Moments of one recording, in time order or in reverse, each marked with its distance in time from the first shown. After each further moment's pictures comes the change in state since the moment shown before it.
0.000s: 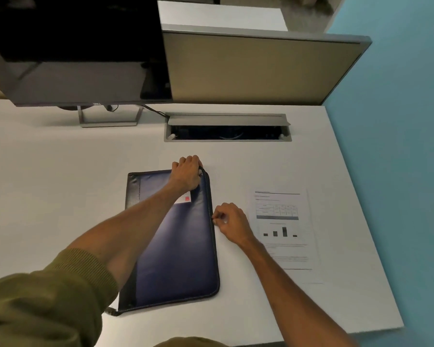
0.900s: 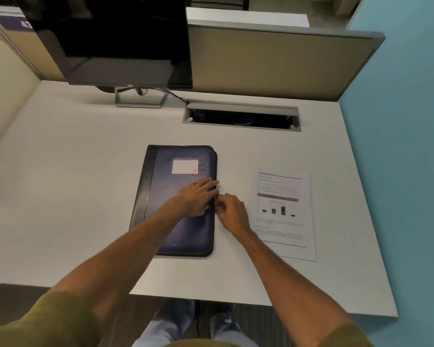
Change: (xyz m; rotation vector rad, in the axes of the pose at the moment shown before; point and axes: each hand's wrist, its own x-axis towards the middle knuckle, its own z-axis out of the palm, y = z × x) left_hand -0.157 0.024 0.057 0.420 -0.163 0.384; right_hand -0.067 -0.001 0.016 -0.065 0.050 -0.024
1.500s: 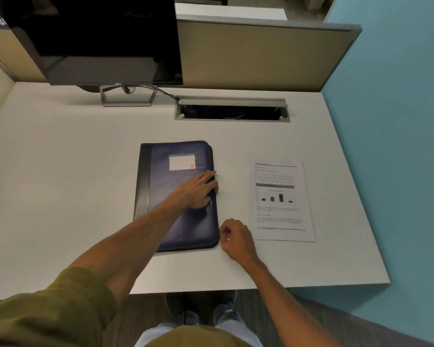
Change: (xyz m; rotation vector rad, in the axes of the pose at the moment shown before) left_hand -0.008 -0.011 -0.003 -0.195 -0.059 0.010; right_hand -0.097 0.009 0.041 0.039 0.026 0.087
